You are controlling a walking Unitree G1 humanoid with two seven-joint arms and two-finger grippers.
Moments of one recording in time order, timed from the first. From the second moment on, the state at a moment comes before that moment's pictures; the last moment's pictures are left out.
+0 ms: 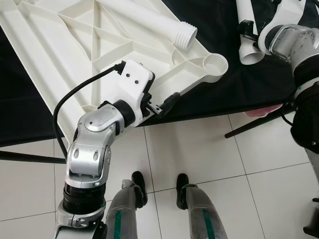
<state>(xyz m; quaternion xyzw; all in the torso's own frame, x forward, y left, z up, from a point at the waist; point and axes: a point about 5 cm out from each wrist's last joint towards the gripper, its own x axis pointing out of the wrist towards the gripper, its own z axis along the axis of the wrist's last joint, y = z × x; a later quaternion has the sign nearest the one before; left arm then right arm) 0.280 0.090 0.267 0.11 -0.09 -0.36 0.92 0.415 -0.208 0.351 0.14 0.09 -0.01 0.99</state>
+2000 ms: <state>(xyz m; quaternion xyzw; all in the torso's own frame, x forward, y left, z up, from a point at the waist) 0.290 0.086 0.280 0.07 -0.11 -0.37 0.92 0.402 -0.195 0.399 0.19 -0.12 0.21 0.95</state>
